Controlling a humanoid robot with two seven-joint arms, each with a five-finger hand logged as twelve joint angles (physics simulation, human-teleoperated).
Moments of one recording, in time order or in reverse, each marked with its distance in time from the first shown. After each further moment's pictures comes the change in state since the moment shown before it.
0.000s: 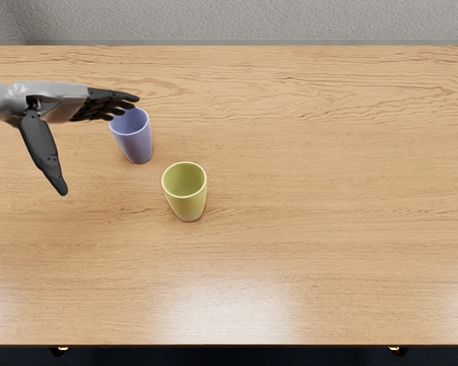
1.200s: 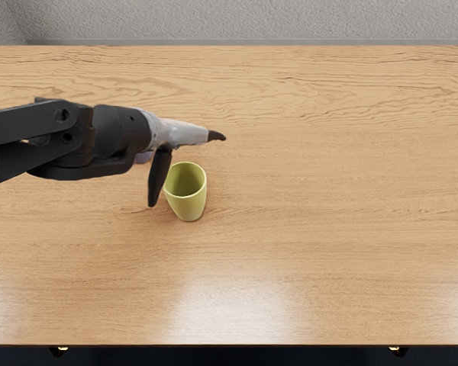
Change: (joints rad) left arm -0.036 -0.560 0.002 -0.110 0.500 0.231 0.584; right arm -0.003 0.000 0.001 0.000 0.000 0.003 0.000
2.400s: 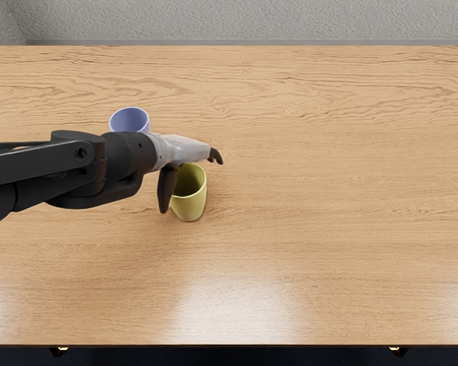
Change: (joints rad) left arm 0.102 -0.034 0.009 -0.005 0.130 0.067 0.000; right arm 0.000 0.000 0.000 0.000 0.000 0.000 0.000
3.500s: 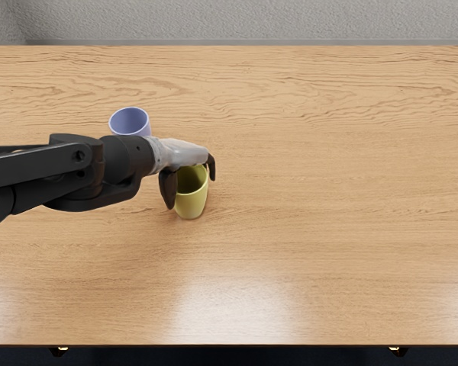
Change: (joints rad) left arm 0.015 0.006 -0.006 -0.003 -0.002 -0.004 0.000; right arm 0.000 0.000 0.000 0.000 0.000 0.000 0.000
